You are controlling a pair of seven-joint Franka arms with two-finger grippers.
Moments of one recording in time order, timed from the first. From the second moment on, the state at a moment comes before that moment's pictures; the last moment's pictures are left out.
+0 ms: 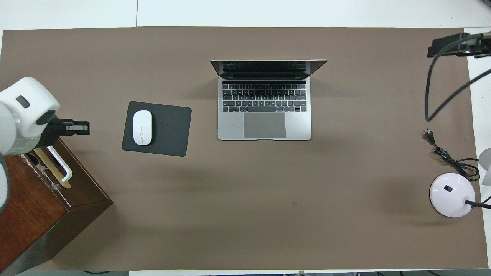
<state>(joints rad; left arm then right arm) -0.19 -0.19 0.04 -2.05 -0.03 2.05 -0.01 0.06 0.18 -0.07 -1.38 0.02 1.87 0.03</state>
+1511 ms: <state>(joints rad) -0.66 0.11 0.03 -2.38 -0.16 3.10 -0.20 0.44 0.52 -0.07 -1.20 -0.28 2.04 0.73</state>
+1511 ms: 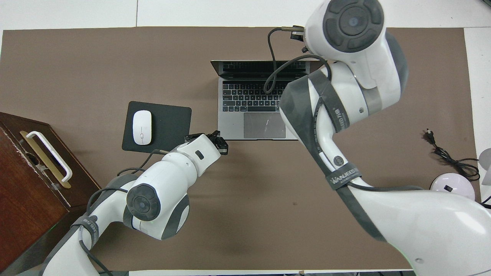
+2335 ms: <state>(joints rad) -0.68 0.28 0.03 -2.37 -0.16 3.35 -0.11 0.51 0.55 -0.08 -1.20 -0.38 2.09 0.94</state>
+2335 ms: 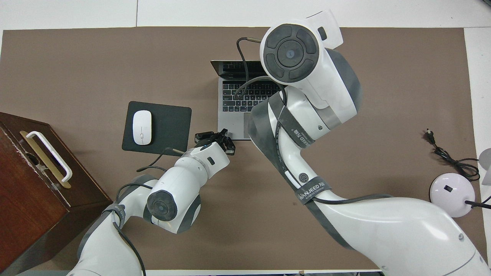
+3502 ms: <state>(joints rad) -0.68 0.32 0.04 -2.36 -0.16 3.36 0.03 0.49 0.59 -0.09 -1.20 -0.20 2.05 0.77</state>
